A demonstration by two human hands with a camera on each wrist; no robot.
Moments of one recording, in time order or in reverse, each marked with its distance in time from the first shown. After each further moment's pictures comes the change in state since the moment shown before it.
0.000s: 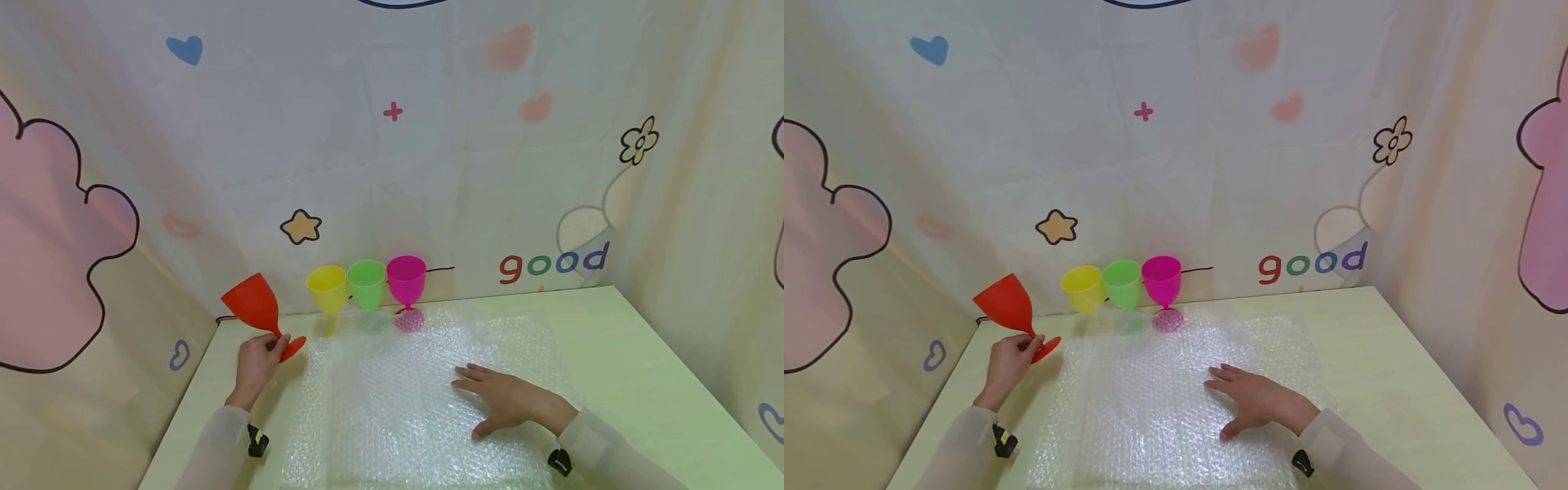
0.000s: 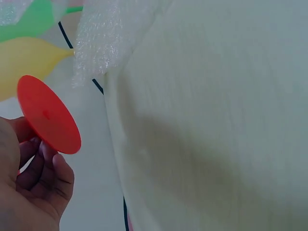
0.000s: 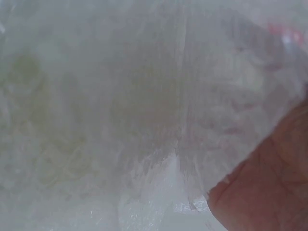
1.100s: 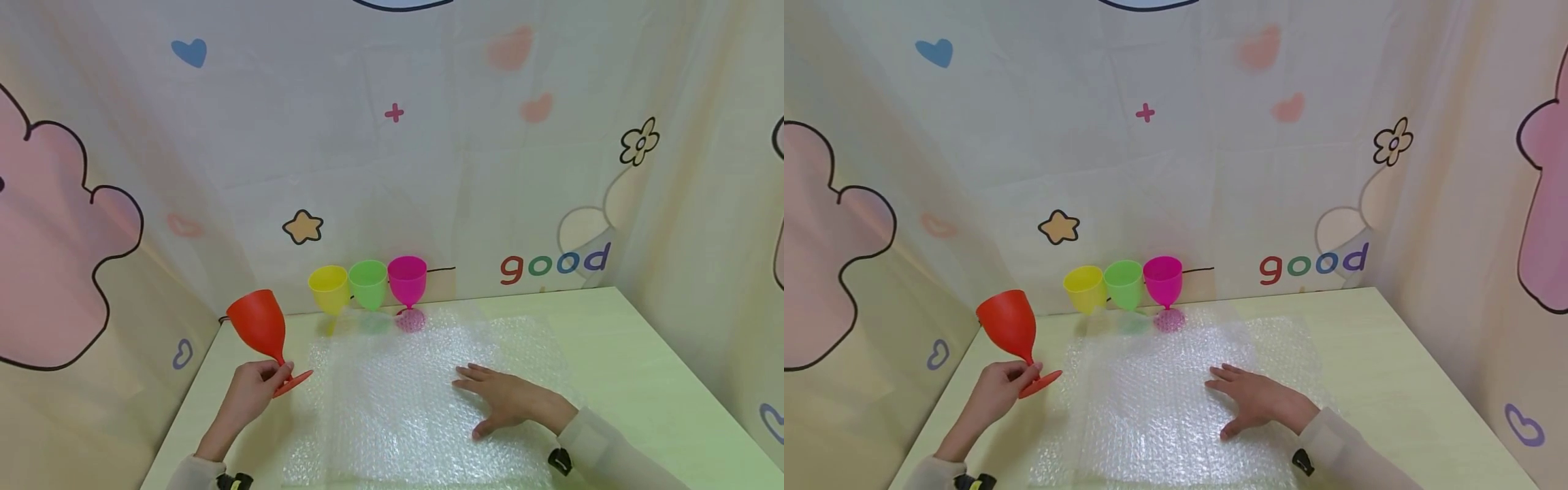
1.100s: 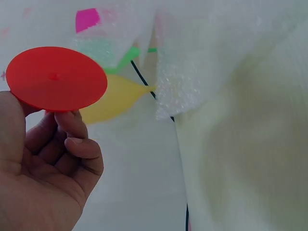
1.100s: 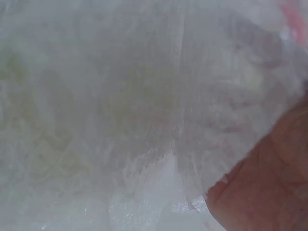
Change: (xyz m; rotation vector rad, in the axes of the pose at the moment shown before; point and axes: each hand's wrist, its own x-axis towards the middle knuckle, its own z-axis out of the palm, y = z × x) left_hand -0.063 0.049 -0.050 -0.083 -0.264 -0.077; right_hand -0.002 -0.004 -0.004 -0.009 -0.019 0.005
